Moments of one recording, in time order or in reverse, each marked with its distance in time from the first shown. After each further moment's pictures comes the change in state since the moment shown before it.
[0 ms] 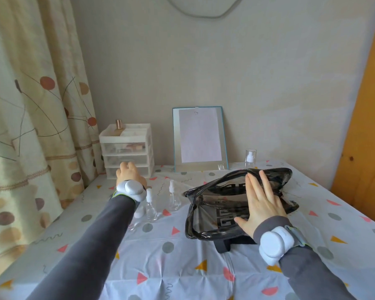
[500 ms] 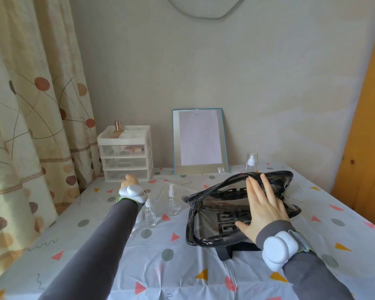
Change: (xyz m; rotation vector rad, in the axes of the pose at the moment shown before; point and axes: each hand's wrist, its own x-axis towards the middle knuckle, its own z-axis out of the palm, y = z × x) left_hand 0.027 -0.008 0.031 0.051 -0.138 -0.132; right_hand 0.007 -0.002 -0.003 -0.003 -0.028 -0.005
